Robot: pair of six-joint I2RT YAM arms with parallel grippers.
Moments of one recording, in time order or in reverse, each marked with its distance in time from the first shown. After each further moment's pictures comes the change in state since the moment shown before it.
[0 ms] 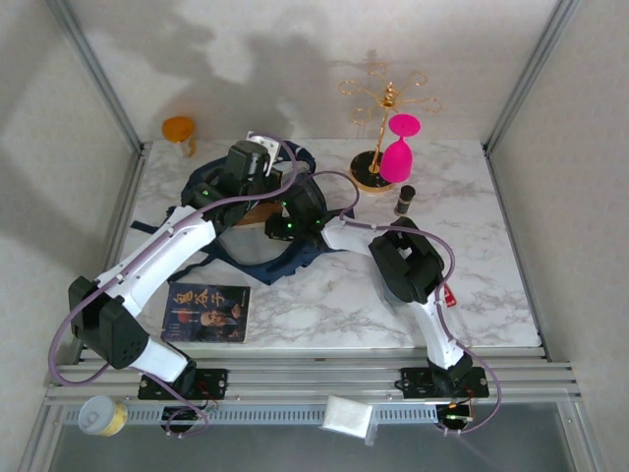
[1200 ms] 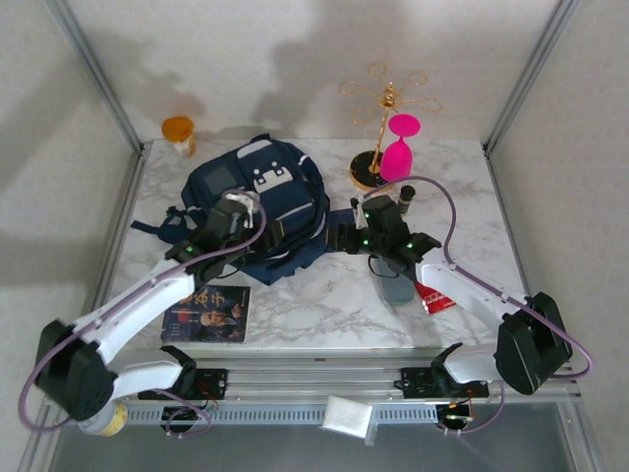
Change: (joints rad) left arm 0.006 -0.356 -0.574 0.190 0.307 -0.537; right arm -0.129 -0.874 -0.599 -0.272 0.048 -0.211
